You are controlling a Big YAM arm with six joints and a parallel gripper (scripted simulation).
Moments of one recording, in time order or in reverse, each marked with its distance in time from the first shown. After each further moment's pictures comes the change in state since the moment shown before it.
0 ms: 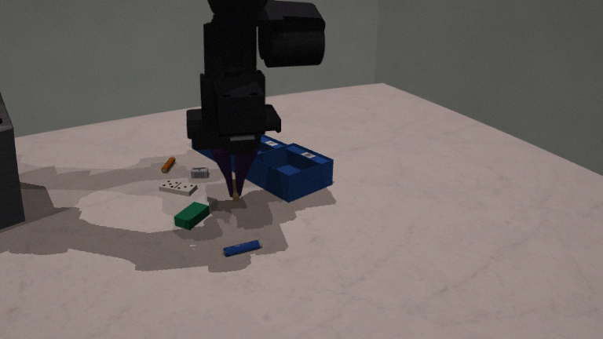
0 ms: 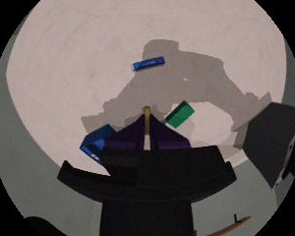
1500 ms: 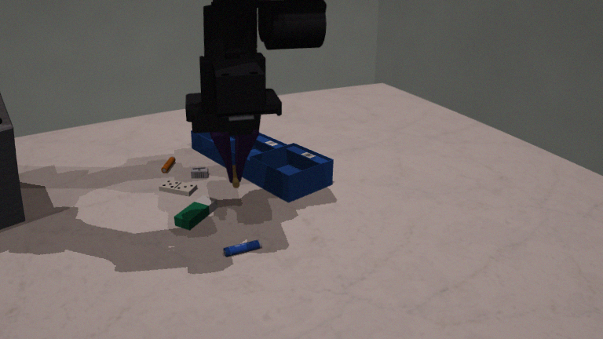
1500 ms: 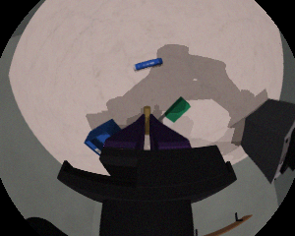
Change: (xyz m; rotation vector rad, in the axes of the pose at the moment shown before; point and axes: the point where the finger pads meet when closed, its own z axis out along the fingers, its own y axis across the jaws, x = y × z) arm -0.003 0.001 -0.020 -0.003 0.000 0.010
